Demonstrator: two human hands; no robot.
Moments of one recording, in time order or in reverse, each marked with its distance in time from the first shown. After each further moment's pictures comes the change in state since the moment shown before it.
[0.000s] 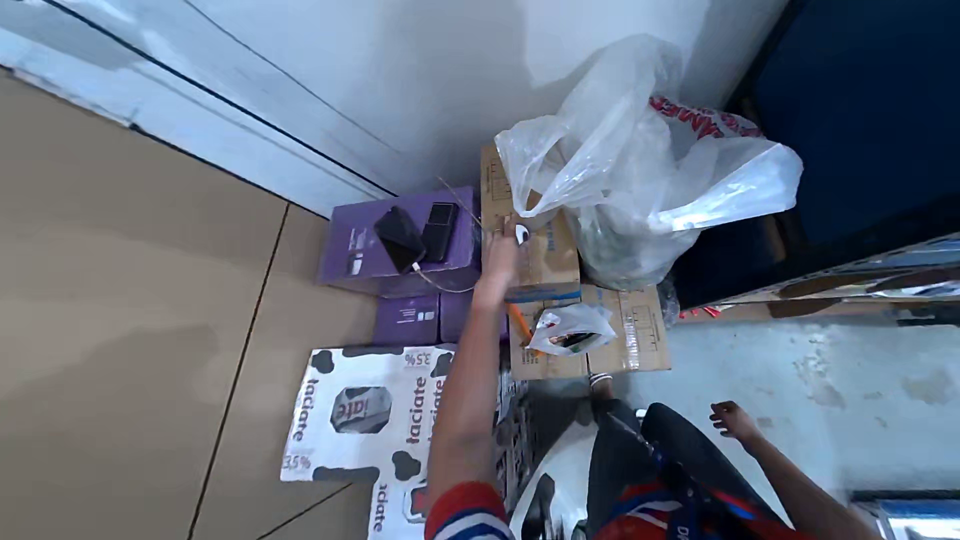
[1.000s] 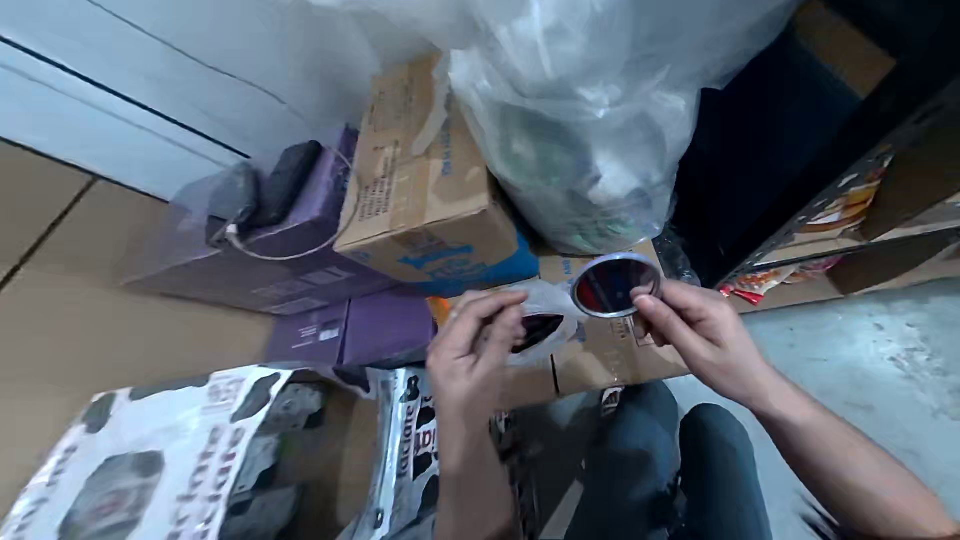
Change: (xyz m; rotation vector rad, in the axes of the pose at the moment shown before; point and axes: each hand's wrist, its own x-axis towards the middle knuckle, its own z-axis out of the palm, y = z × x) left_hand -0.158 0.023 0.193 -0.679 0.438 0.533; right_hand -0.054 -0.159 0.071 0.084 -0.084 -1.787
